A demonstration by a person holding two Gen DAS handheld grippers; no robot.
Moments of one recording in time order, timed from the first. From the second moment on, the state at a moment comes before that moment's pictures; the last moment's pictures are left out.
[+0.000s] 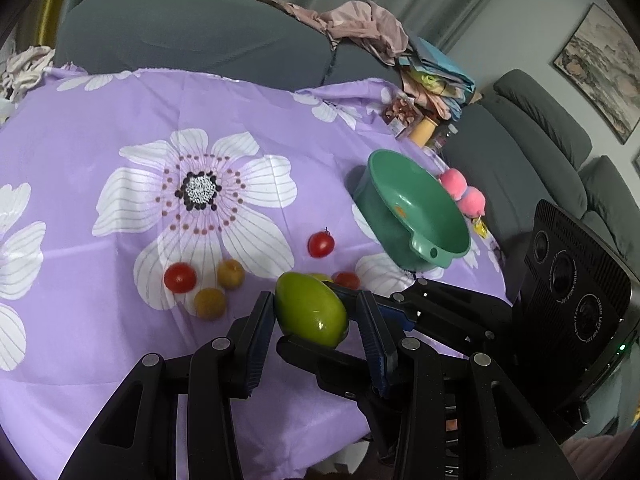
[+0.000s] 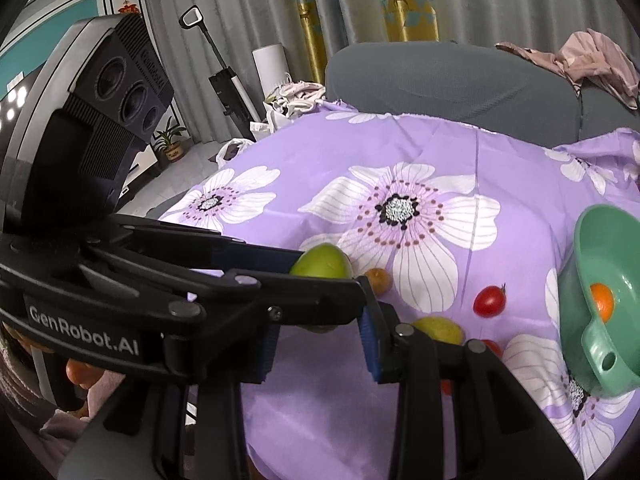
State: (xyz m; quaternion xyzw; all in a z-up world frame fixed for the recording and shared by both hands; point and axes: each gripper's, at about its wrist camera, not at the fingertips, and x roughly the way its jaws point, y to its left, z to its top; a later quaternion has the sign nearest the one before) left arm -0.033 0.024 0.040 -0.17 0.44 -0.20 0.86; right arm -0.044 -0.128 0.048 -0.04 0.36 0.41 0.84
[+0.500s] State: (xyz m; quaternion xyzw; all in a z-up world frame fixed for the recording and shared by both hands) left arm -0.027 0.022 0.040 -0.17 0.45 -0.20 0.85; right arm -0.038 -0.129 0.048 -0.04 0.36 0.40 0.84
